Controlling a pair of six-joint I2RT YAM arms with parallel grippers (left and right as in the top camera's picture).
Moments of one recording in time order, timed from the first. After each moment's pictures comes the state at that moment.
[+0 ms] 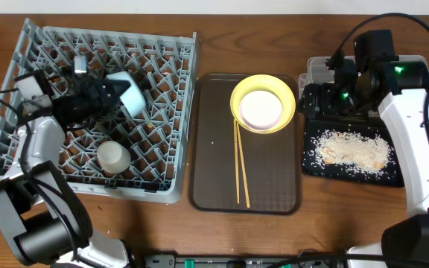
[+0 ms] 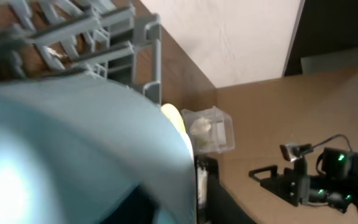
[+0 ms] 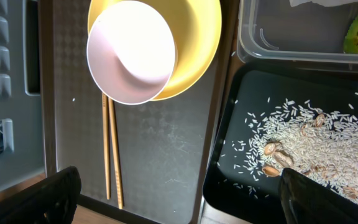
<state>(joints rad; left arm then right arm) 0.45 1.75 1.10 -0.26 1.27 -0.39 0.07 1.64 1.54 -1.20 -0.30 0.10</state>
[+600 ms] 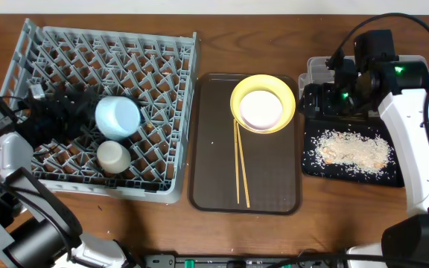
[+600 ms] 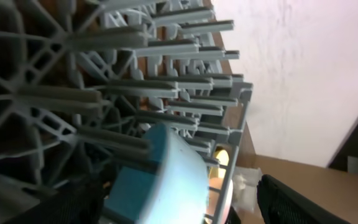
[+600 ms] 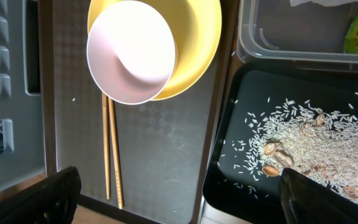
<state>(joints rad) 0.68 1.75 1.10 -0.44 1.03 -0.40 0.07 1.64 1.54 -1.20 -0.30 0.10</state>
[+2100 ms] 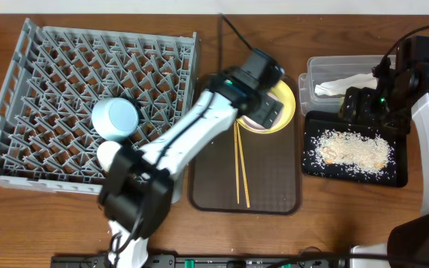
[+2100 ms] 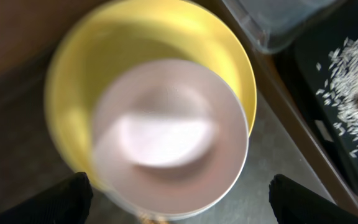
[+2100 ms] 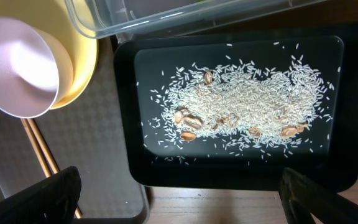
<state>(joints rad) -0.67 2.01 1.65 -0.70 0.07 -0.04 -0.13 1.62 1.54 -1.29 -0.12 0.13</state>
